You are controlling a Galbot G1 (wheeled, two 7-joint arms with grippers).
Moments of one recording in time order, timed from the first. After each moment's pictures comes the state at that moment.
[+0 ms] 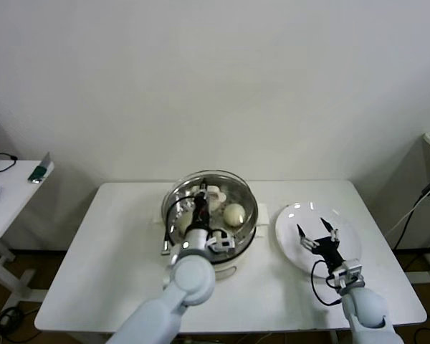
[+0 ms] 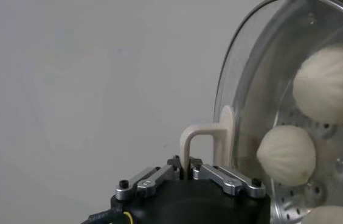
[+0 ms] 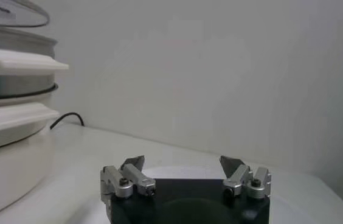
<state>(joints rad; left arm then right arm) 0.87 -1.31 0.18 -1.82 1.31 0.74 0.23 -1.16 1.28 0.63 1.42 0.13 0.11 -0.31</state>
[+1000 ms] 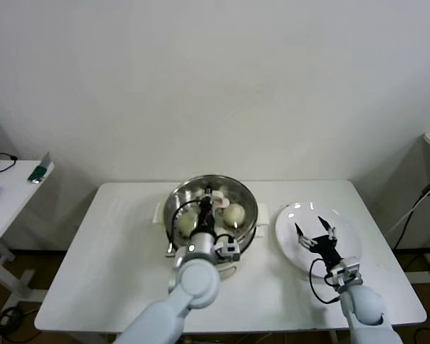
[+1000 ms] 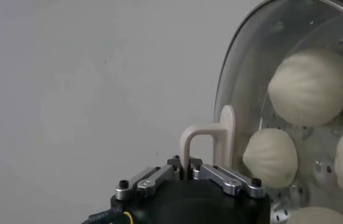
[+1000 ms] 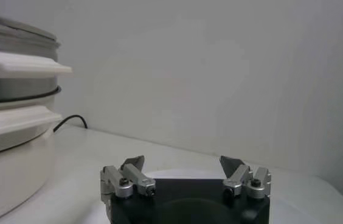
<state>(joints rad) 0.87 -1.32 0.20 -1.79 1.38 0.74 0.27 -1.14 1.28 0.63 1.41 0.12 0.12 -0.32</state>
